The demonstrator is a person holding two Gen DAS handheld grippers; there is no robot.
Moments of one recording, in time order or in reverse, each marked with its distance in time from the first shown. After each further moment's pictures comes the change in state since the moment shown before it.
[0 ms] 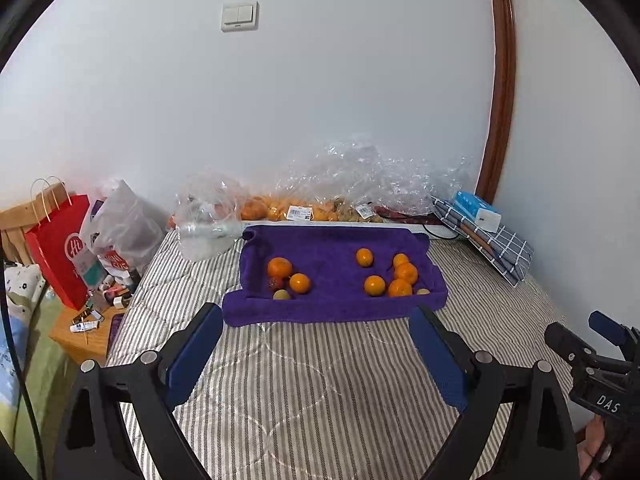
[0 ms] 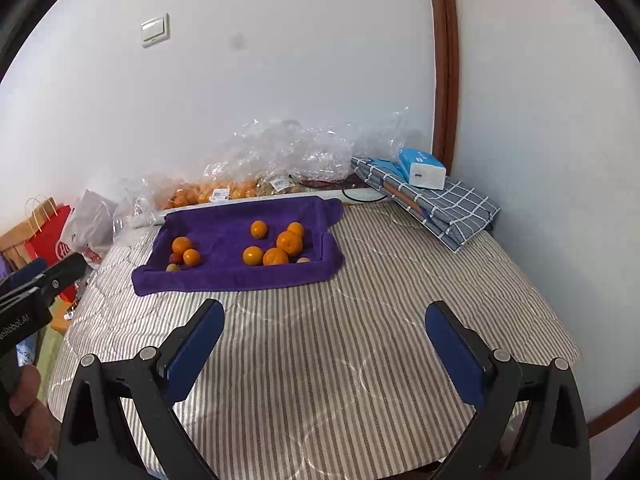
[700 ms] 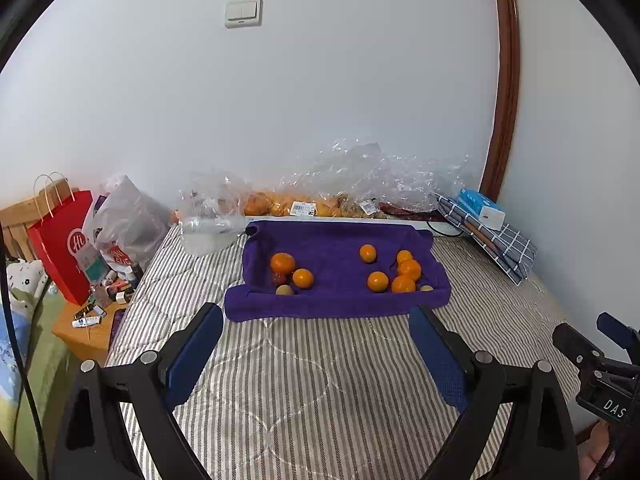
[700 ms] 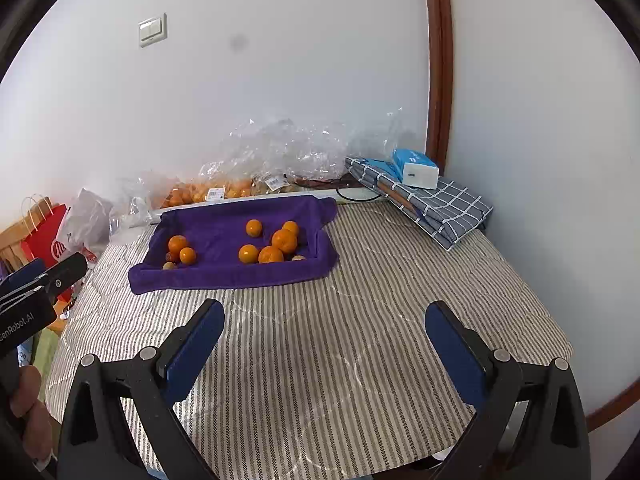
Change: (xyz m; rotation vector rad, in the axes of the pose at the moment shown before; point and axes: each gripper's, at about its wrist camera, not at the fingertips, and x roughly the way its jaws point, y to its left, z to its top) left arm 0.005 -0.002 -0.002 -0.004 0.018 0.014; right arm -0.005 0.001 -0.002 0.001 -0.001 -0.019
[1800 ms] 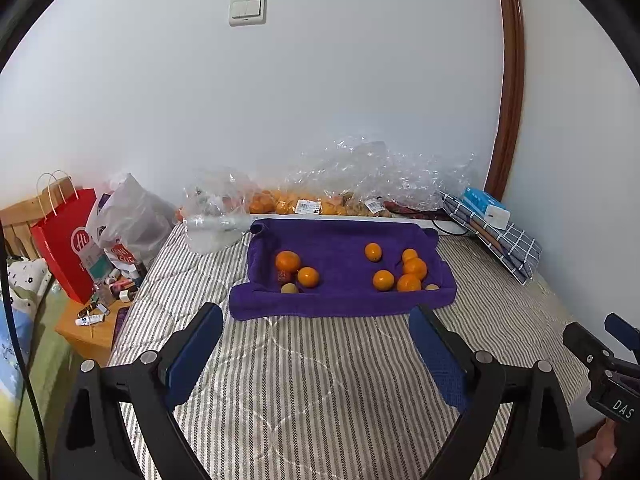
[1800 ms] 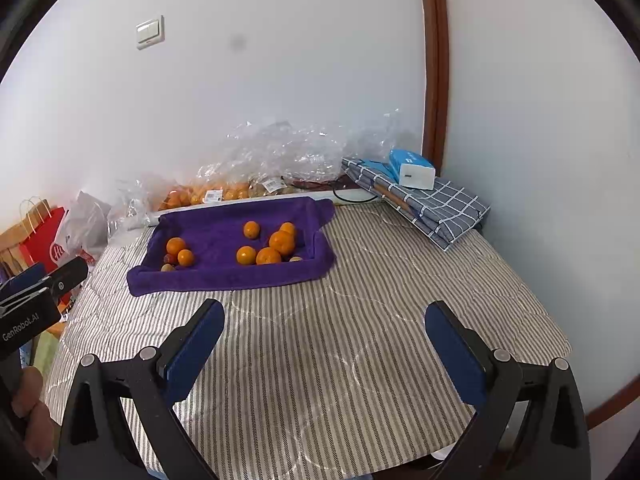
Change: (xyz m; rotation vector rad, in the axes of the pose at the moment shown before) left arm 0.001 0.005 -0.002 -0.005 0.001 0.015; right arm -0.004 -0.004 0.000 0.010 -0.009 -0.004
